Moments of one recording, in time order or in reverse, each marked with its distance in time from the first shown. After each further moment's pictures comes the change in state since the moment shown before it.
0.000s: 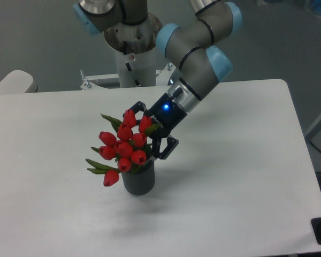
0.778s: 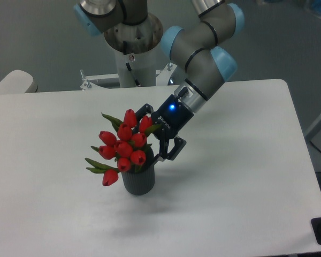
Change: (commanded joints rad) arm 0.034 -0.017 -0.008 0.005 0.002 0.087
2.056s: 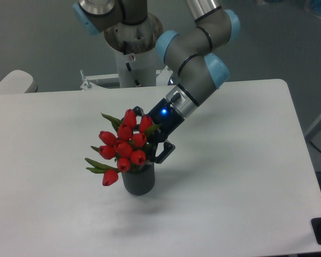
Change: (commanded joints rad) arm -0.046 -0.012 0.005 0.018 -0.037 -0.078
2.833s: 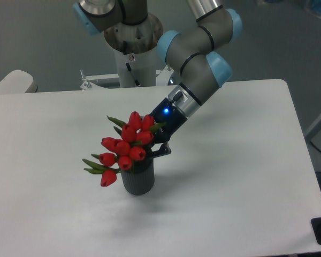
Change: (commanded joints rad) arm 0.015 0.008 0.020 0.000 0.000 -0.011
